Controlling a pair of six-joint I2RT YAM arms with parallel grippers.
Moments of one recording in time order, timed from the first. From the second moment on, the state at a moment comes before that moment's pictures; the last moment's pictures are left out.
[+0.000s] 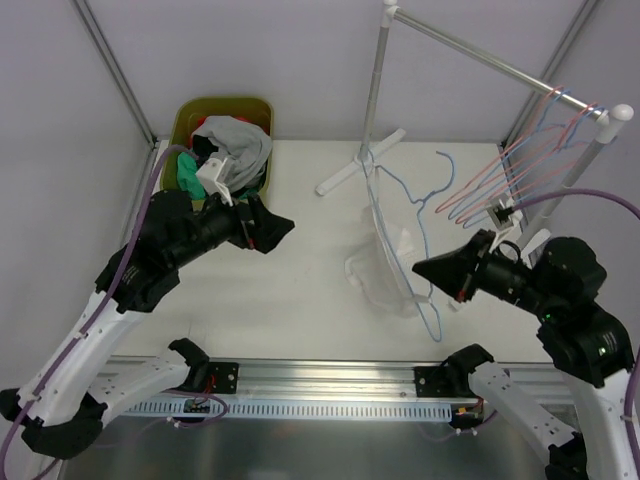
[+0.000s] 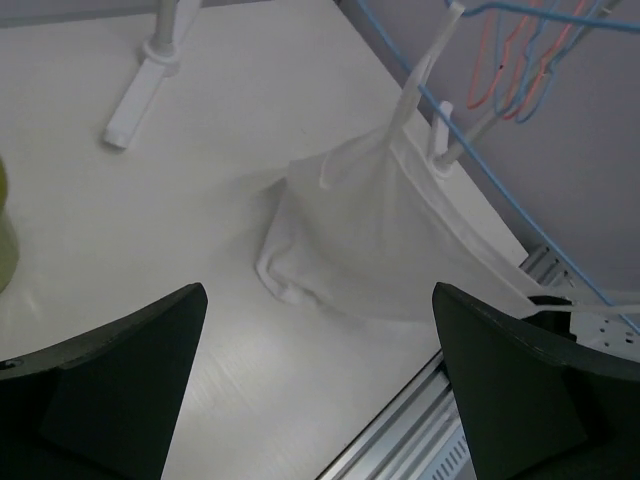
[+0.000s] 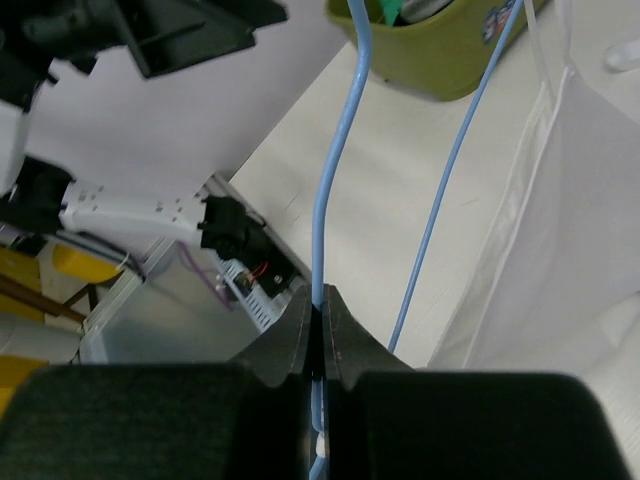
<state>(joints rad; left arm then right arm) -0.58 0.84 1.17 -0.55 0.15 -0.41 0.46 0.64 1.27 -0.83 -0.49 0.45</state>
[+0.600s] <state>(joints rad) -0.96 1.11 1.22 -0.17 0.11 -0.12 0.46 0.56 1.41 -1.20 -0.64 0.31</state>
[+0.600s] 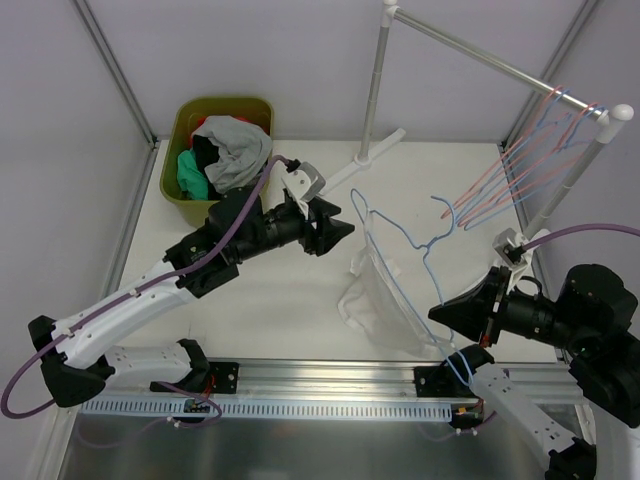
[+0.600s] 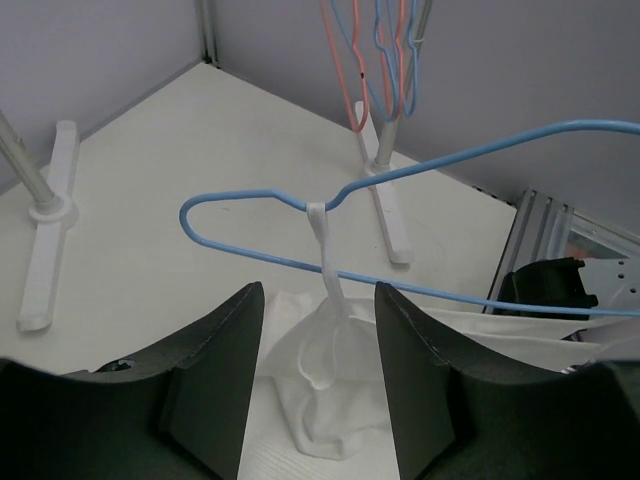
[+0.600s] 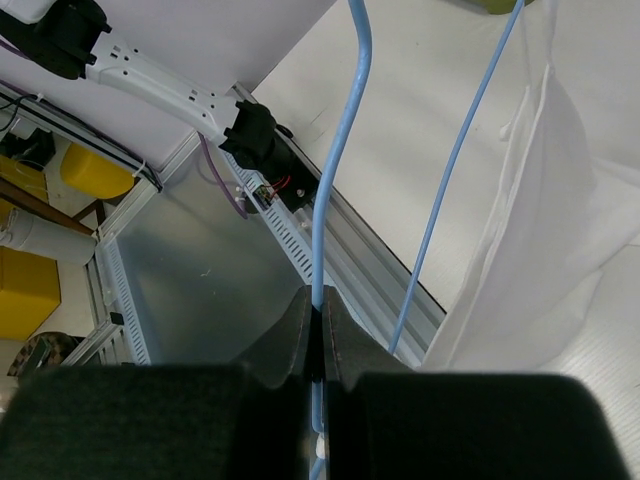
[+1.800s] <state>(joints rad) -0.96 1.17 1.14 -0.02 0.21 -0.10 0.46 0.60 1.46 -1.21 -0.71 0.25</state>
